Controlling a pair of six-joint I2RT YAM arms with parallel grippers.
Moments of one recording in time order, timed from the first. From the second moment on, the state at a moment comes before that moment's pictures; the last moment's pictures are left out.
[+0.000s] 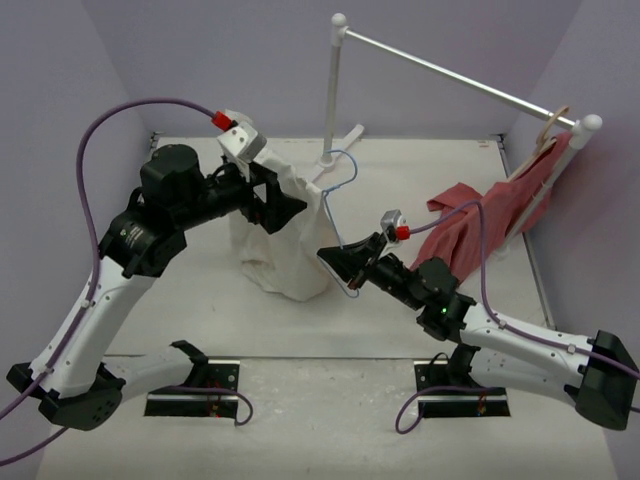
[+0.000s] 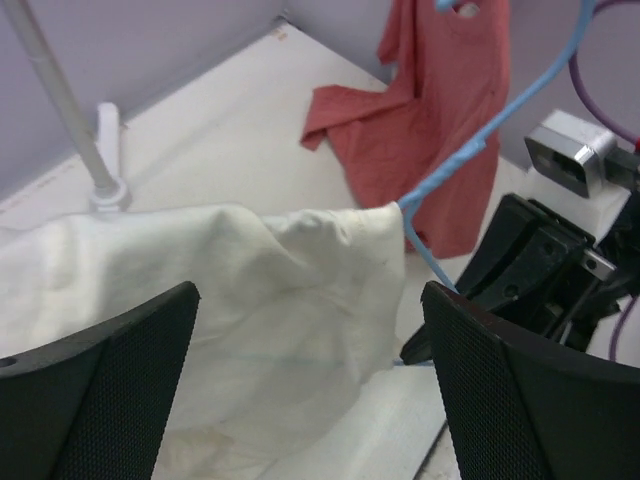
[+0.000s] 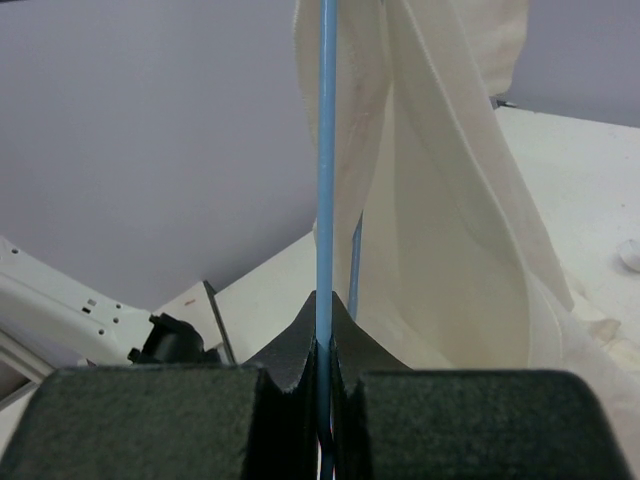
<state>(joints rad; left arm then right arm) -0.59 1.10 1.52 -0.62 0.36 -0.08 0.99 0.94 0.54 0.62 -0.03 0.42</state>
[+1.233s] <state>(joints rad) -0.60 1.11 1.28 -0.35 0.72 0.68 0.89 0.65 0.53 0.21 -0.26 0.32</state>
